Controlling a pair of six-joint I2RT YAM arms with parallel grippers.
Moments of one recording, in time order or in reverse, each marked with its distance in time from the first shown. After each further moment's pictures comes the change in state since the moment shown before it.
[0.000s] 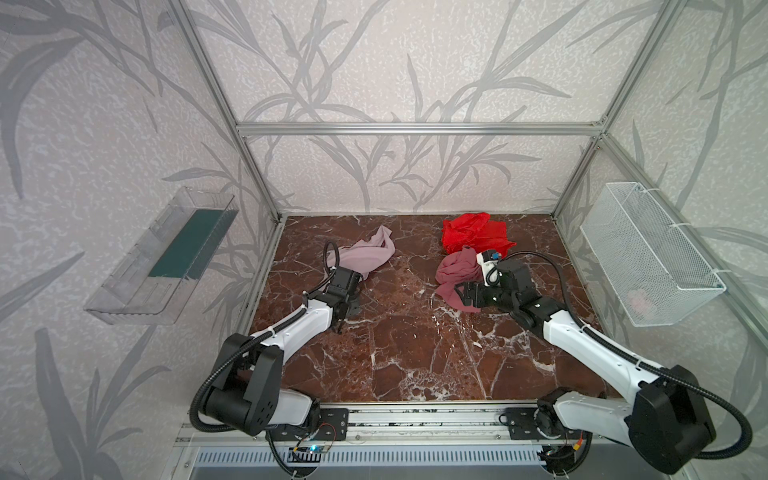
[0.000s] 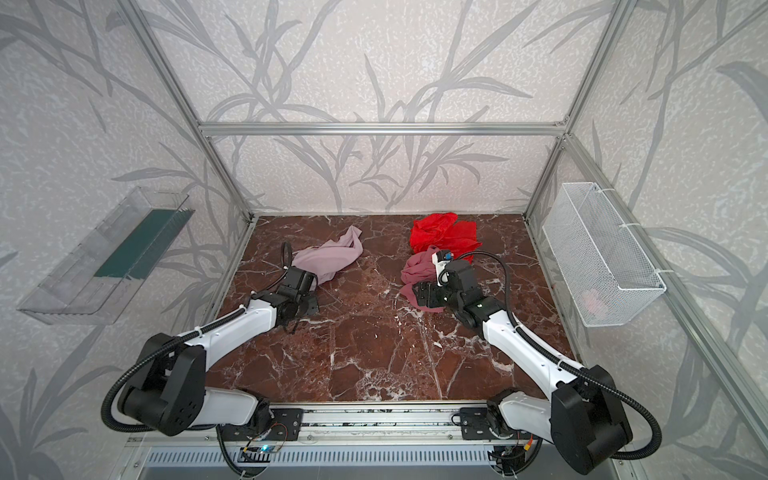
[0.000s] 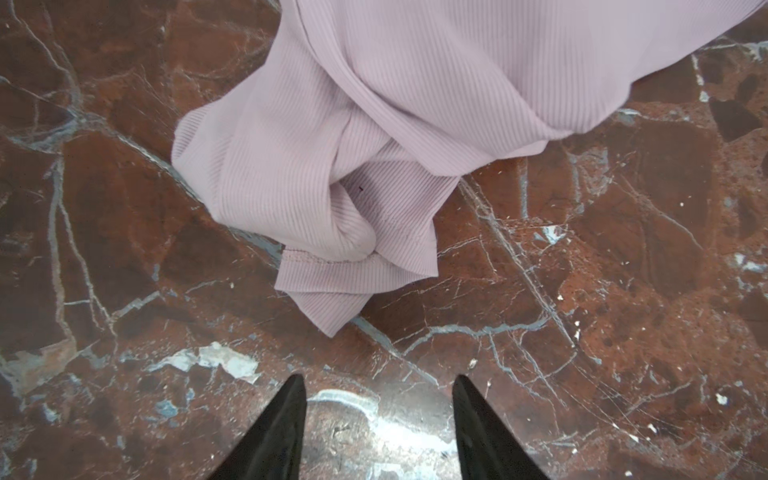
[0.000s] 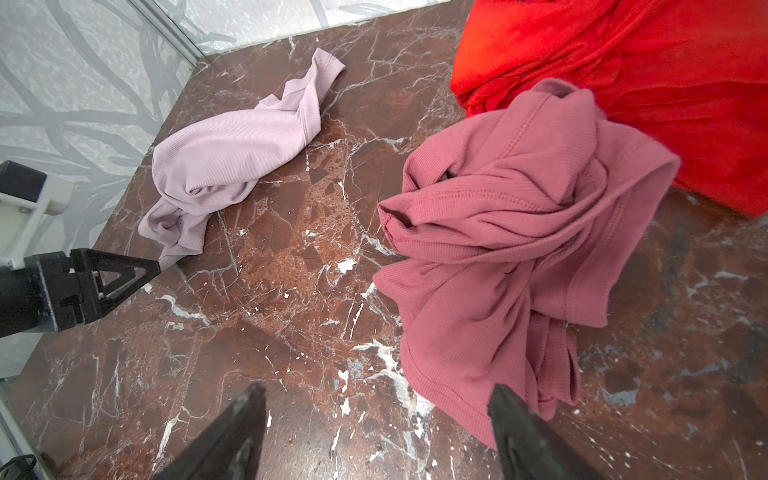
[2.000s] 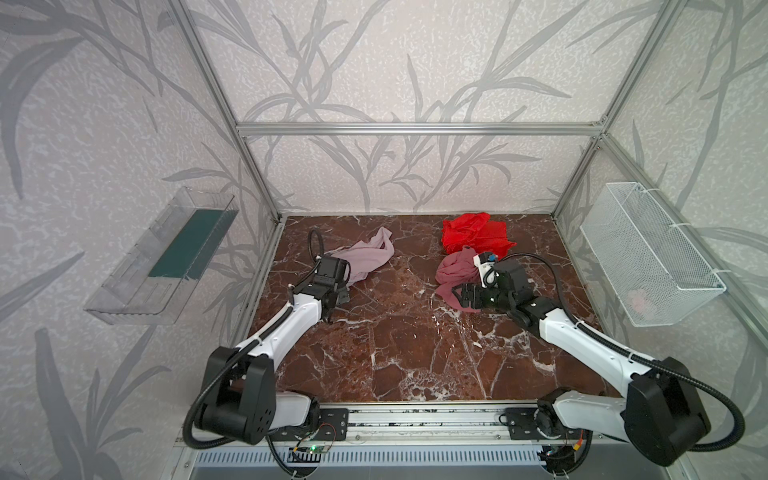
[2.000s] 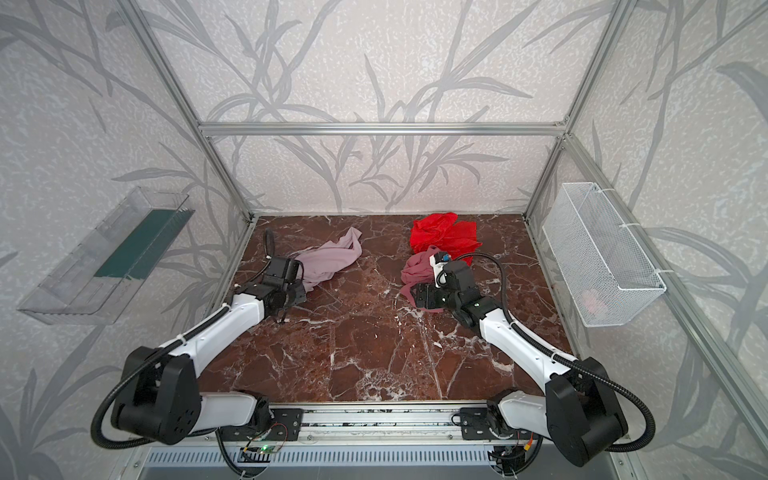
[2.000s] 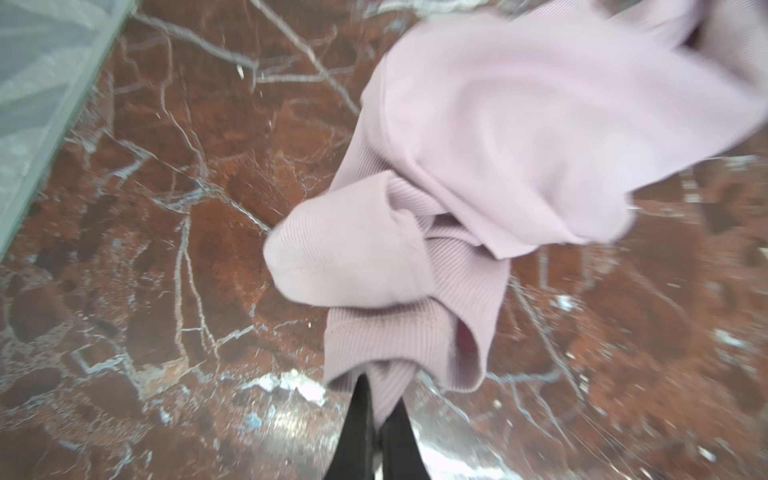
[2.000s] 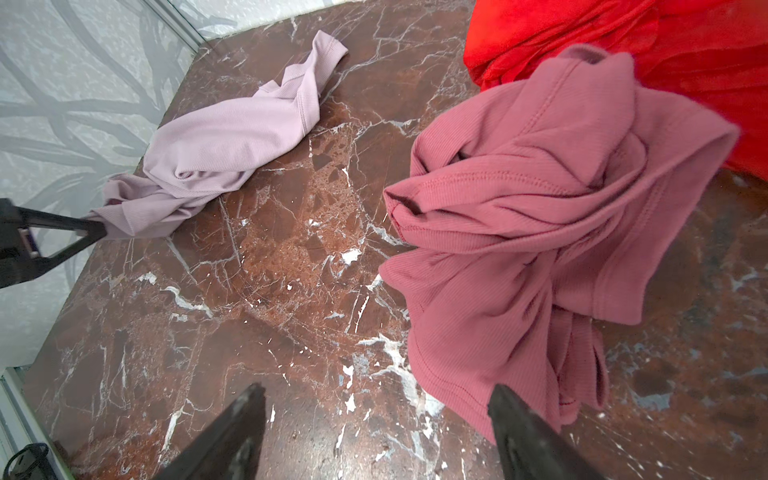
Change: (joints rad) left arm 0.089 -0.125 0.074 -0.105 -0.031 0.056; right arm 0.000 0.039 -0.011 0.027 -0.034 0.013
